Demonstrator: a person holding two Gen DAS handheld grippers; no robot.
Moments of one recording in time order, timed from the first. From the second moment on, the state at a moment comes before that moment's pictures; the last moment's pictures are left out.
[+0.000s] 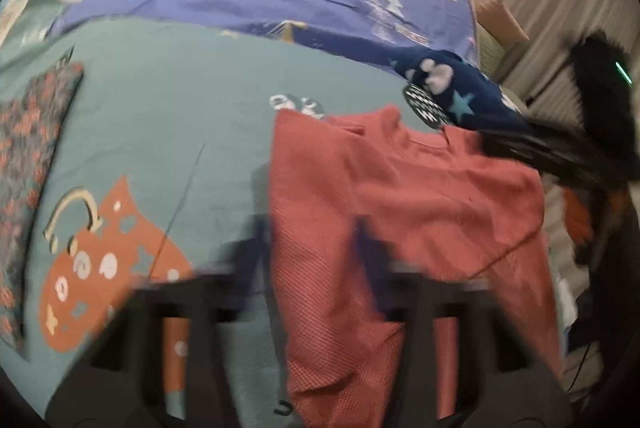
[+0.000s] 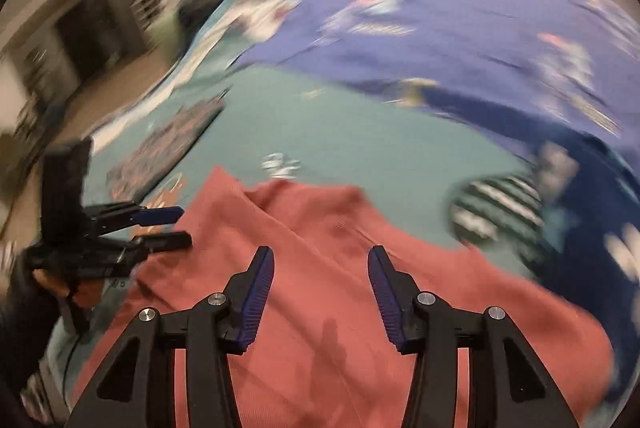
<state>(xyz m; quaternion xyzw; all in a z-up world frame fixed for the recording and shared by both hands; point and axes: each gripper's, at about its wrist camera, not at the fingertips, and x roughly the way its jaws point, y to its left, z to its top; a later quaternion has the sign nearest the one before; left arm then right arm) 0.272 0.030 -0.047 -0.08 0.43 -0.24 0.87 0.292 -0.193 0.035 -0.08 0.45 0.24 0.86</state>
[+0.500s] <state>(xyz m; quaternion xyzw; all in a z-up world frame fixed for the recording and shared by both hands) 0.268 0.031 -0.040 0.00 0.40 -0.24 0.89 0.332 -0.090 -0.028 -0.34 0.38 0.38 0.77</state>
